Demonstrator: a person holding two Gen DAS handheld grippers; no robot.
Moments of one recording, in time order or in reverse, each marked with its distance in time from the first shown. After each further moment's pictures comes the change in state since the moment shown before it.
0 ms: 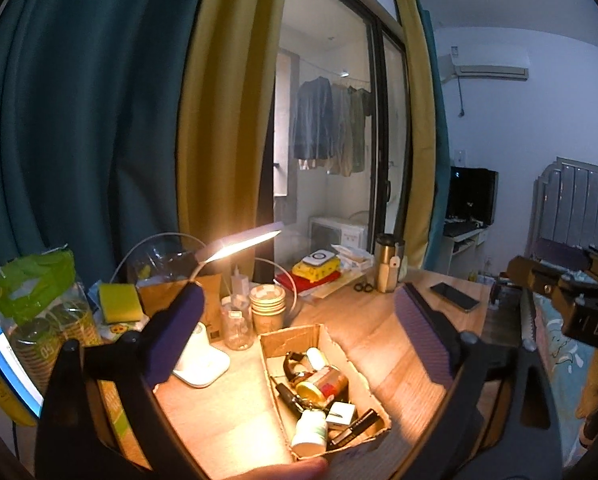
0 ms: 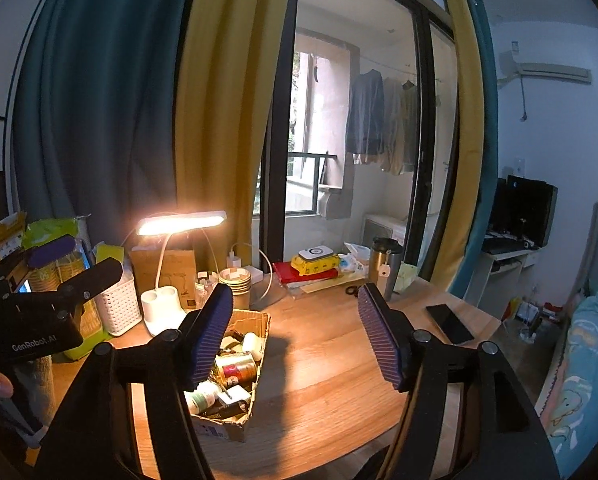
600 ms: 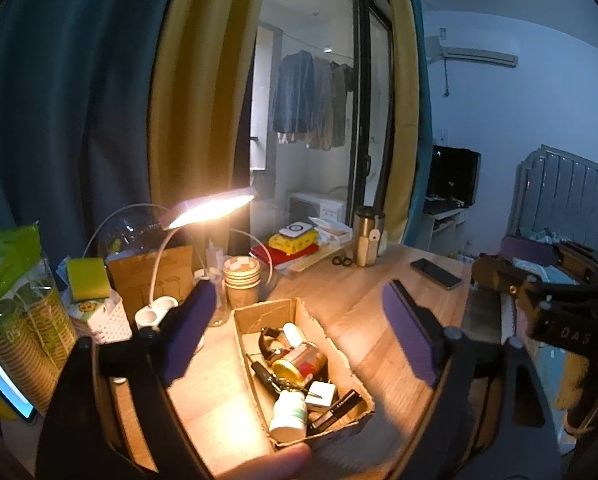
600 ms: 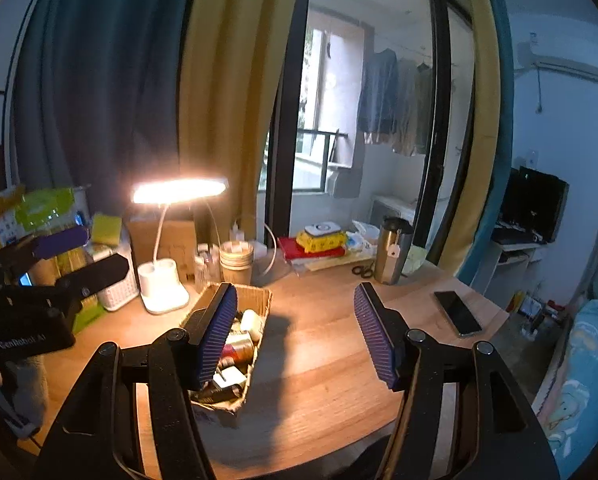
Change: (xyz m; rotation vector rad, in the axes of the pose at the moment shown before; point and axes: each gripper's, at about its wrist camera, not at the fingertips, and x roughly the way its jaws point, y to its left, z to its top) left arm 0.021 -0.008 -0.014 -0.006 0.093 -0.080; right arm 0.026 0.000 -0.010 -0.043 0.081 0.030
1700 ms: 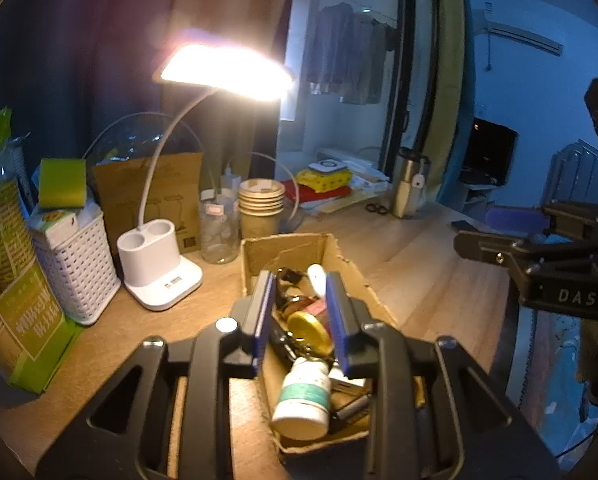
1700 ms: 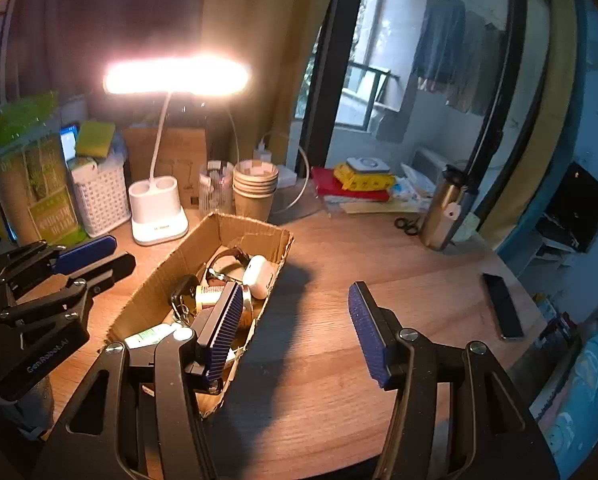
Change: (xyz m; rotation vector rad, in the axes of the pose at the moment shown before) left arm 0.093 0.018 -0.074 -0.098 0.164 0.075; right arm 0.123 0.008 -0.017 -0.153 0.264 0.117
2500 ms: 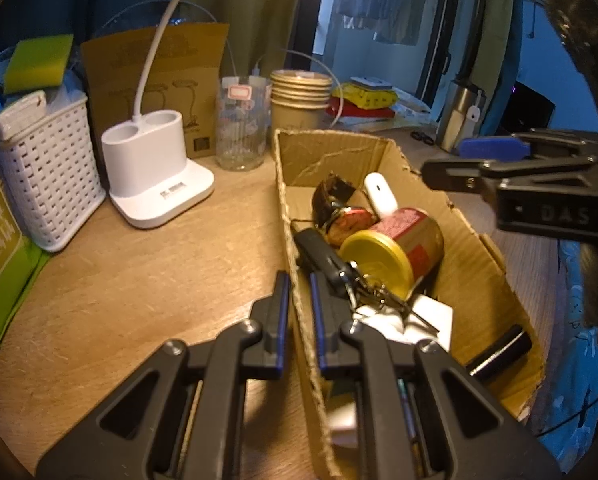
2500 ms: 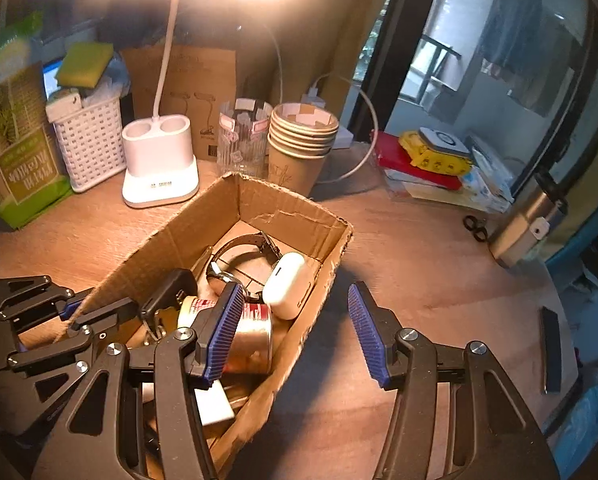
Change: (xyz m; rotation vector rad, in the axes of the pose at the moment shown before) left arm 0.088 0.033 -0.052 -0.091 0.233 0.076; right arm 0.132 0.029 0.017 -0.149 0.169 0.120
